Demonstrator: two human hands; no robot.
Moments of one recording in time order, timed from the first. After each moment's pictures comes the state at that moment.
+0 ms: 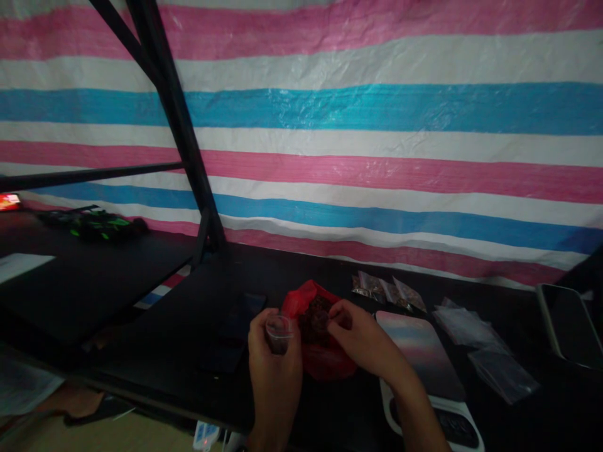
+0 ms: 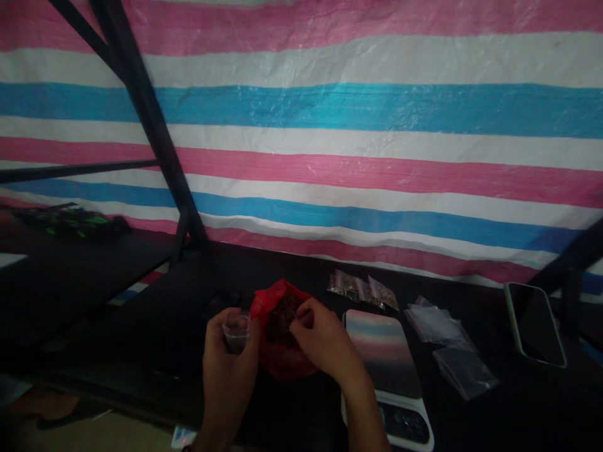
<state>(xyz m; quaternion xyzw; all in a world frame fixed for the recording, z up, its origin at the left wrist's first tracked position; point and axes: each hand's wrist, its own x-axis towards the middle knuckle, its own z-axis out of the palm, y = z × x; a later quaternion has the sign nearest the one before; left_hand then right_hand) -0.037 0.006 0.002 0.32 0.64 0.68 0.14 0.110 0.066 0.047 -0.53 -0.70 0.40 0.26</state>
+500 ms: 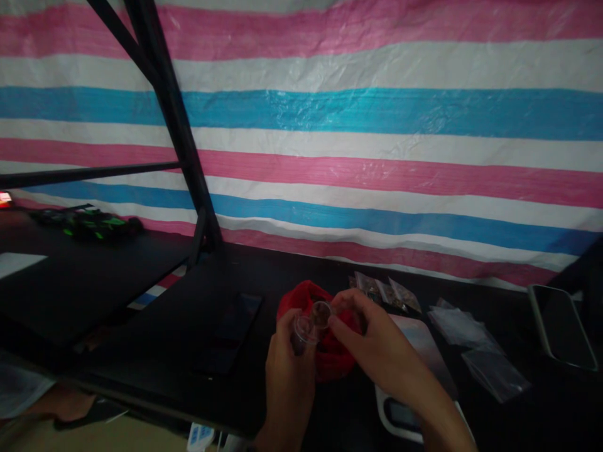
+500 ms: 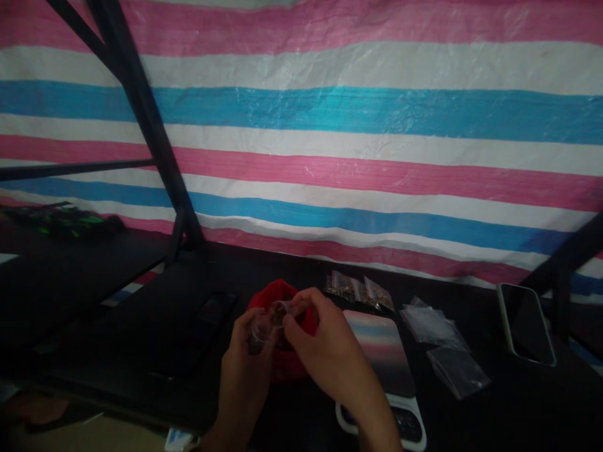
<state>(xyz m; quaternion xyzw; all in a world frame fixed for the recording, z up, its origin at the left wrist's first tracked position) -0.016 0.002 0.005 0.36 0.68 0.58 0.26 0.122 0.038 0.089 -0.47 -0.71 0.39 0.36</state>
